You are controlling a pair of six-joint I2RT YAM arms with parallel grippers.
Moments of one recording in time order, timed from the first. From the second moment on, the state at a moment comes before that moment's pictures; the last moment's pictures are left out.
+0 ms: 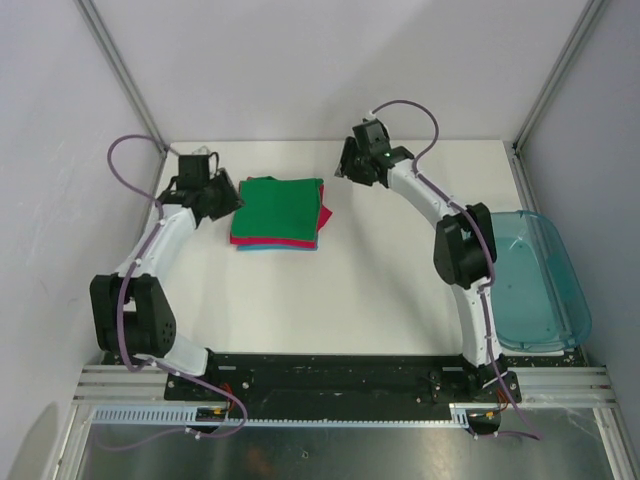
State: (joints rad) left arm -0.02 1.51 1.19 -0.48 0.08 -0.49; right arm 0.47 2.24 2.04 -0.51 0.04 0.65
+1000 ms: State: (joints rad) left arm -0.69 2.00 1.52 -0.48 -0.21 -0.84; right arm 0.33 1.73 1.37 -0.47 0.06 0.65
